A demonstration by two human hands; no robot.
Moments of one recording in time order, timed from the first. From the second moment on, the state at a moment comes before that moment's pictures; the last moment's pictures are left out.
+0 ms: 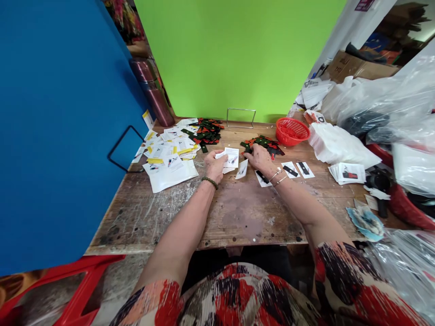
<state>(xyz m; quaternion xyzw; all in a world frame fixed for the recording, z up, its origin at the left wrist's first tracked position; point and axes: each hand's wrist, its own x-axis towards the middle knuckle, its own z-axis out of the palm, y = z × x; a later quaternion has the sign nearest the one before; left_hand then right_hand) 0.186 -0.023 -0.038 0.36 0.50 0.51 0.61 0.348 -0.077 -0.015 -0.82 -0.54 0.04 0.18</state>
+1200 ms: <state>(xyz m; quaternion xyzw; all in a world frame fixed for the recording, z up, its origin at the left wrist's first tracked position) 0.185 -0.048 -0.026 0.66 0.48 0.41 0.40 0.305 -0.156 -0.019 -0.81 -0.54 0.09 0.23</state>
